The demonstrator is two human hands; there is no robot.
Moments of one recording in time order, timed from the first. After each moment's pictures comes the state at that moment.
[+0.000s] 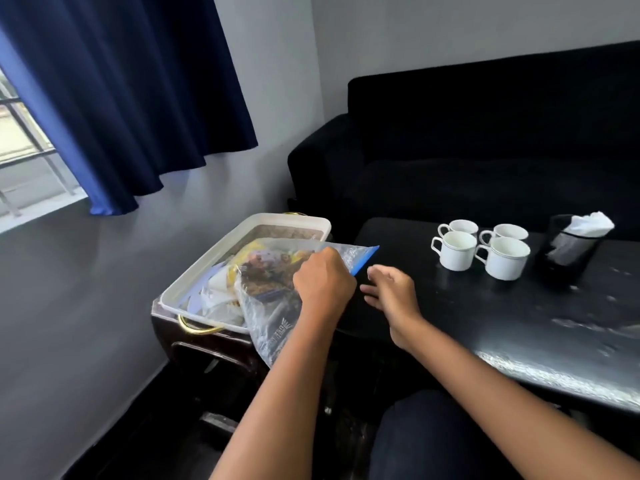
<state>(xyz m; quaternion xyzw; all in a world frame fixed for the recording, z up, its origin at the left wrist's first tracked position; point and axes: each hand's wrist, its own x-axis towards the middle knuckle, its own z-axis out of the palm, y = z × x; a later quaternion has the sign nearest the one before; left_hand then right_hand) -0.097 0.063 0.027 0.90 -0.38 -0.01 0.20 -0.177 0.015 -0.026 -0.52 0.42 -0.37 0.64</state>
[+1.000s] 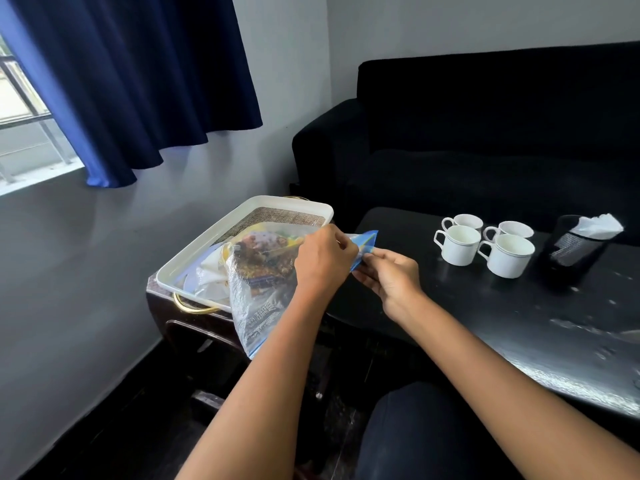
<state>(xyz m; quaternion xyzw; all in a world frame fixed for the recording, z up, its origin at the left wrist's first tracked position) -0.088 0.063 0.023 0.84 -0.39 -0.04 0.36 -0.168 0.009 -0.009 -0.40 0.40 -0.38 0.73</state>
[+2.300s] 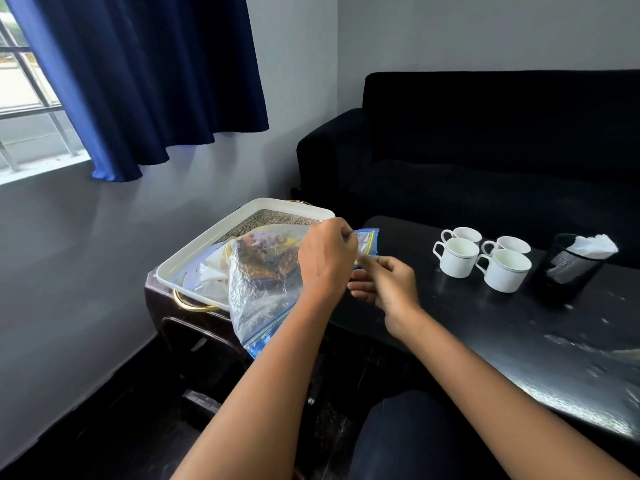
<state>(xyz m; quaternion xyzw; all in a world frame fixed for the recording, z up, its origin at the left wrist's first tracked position) -0.090 0.059 0.029 0.82 -0.38 0.08 0.42 -0.175 0.022 -0.004 -0.50 0.38 -0.36 0.69</state>
